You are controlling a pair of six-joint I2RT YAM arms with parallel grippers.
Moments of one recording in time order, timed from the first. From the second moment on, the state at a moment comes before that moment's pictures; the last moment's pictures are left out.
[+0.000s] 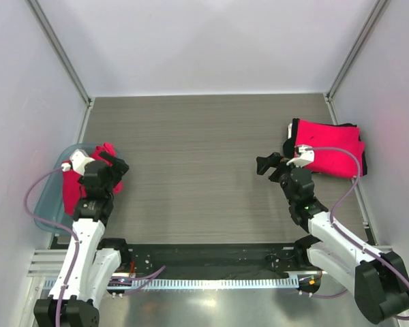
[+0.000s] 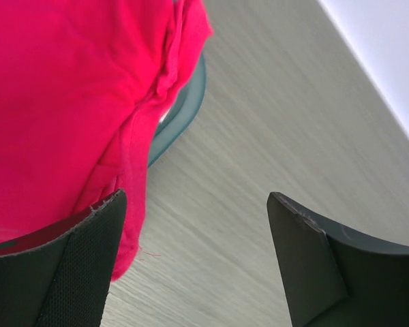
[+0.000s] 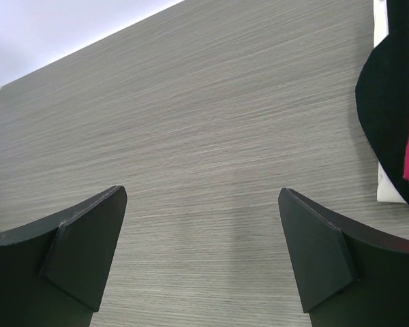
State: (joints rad) left arm -0.01 0.70 0.53 -0.30 -0.29 -0.76; right arm 0.35 0.87 0.28 0.42 0.20 0.50
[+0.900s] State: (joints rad) left arm 0.08 1.18 0.83 -0.75 -0.57 -0.90; right arm 0.35 0.91 0.29 0.37 0.23 0.51
